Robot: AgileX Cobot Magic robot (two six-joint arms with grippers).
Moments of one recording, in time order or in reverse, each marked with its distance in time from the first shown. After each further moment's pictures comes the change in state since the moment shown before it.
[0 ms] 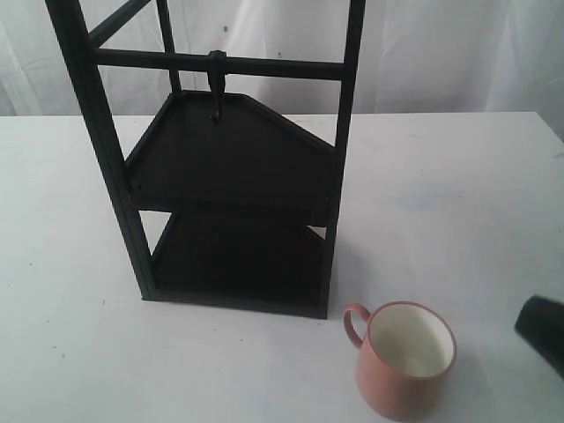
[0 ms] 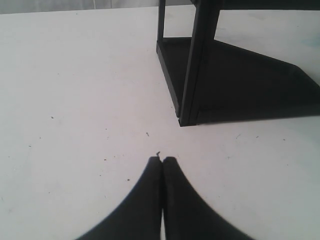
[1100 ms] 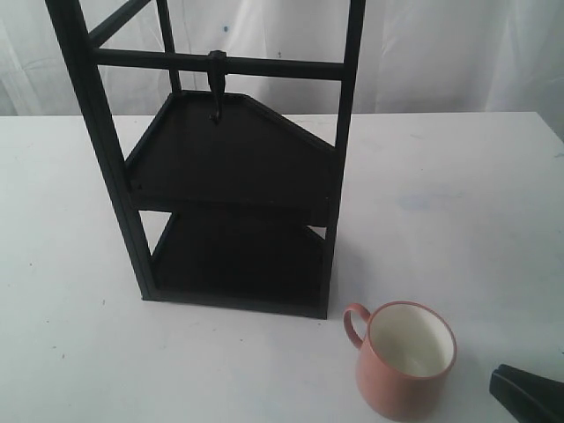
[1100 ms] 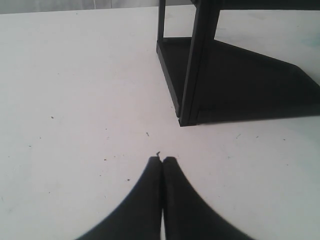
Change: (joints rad) left arm 0.000 0.000 0.000 0.000 0.000 0.000; right arm 0.000 -0.073 0.194 -0.155 0.014 0.051
